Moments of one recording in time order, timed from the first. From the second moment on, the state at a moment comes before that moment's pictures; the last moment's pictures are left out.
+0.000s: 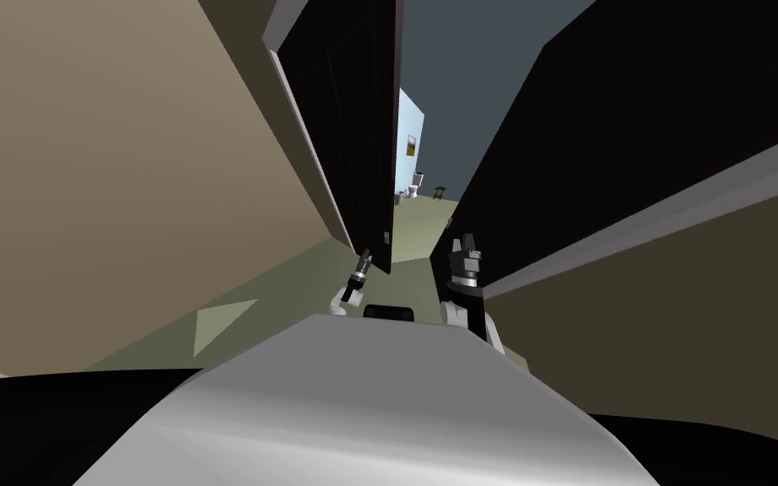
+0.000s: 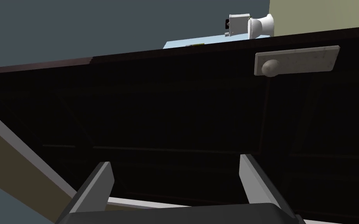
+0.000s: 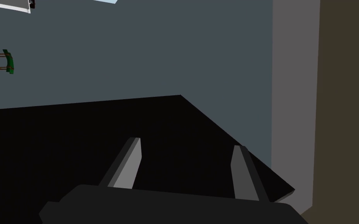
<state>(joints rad) 0.09 0.09 -0.18 -1.26 -0.07 -0.66 0.08</state>
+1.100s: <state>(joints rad) -0.01 0.08 -0.25 -1.00 -0.09 -0.73 0.12</state>
